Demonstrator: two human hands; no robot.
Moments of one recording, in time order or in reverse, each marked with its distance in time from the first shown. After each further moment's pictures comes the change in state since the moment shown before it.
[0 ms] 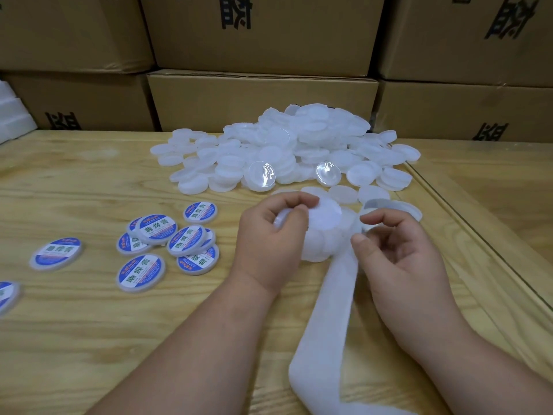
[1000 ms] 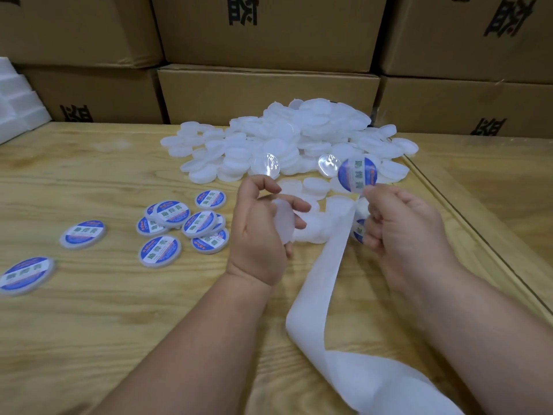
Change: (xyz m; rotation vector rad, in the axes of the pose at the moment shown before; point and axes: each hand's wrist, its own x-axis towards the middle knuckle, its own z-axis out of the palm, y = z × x) left_hand -0.023 0.021 -0.015 -0.258 0.025 -0.098; right_hand 0.023 -0.032 0.004 0.251 0.131 0.309
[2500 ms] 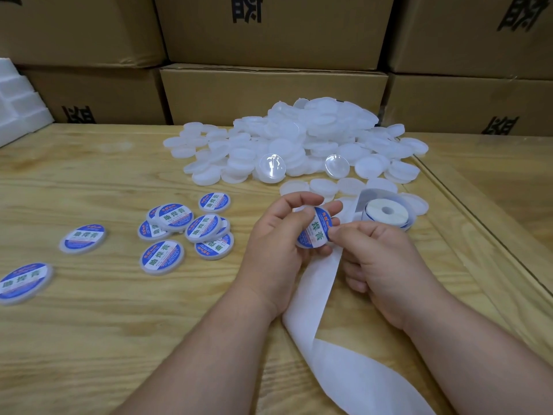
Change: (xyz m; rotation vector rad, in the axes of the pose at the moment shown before) left_hand -0.003 -0.009 -0.001 -0.244 -0.214 -0.229; right_hand -0.008 0.036 0.006 -0.153 -0.341 0.141
